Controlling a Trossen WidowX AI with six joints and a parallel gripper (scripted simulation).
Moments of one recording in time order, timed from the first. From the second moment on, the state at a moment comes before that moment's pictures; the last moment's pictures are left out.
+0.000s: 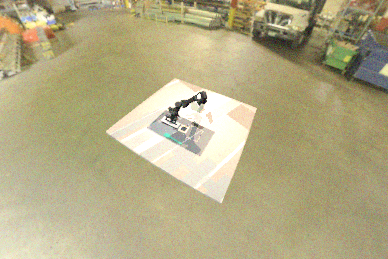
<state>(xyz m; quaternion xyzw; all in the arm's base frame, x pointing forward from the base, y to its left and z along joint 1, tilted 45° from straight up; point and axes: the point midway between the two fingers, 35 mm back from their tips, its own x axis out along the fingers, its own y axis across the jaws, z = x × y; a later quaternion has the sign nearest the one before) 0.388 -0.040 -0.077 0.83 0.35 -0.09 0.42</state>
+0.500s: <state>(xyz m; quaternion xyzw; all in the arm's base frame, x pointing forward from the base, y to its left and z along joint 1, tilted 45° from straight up) 0.384 -0.030 -0.088 0.83 0.35 -0.09 0.42</state>
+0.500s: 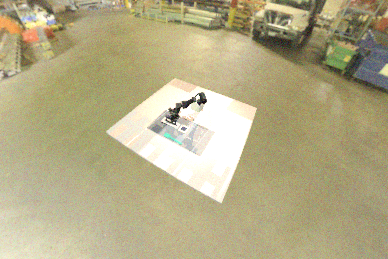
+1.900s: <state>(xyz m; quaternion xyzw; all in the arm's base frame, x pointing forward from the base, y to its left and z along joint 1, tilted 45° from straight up) 0.374 -0.005 -0.047 0.85 0.36 -0.08 0.38</state>
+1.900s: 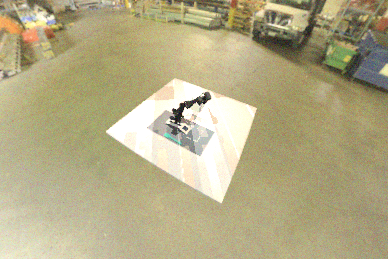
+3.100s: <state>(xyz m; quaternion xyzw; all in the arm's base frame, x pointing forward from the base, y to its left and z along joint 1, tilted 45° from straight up) 0.368 0.022 0.026 0.85 0.37 -0.07 0.38</state>
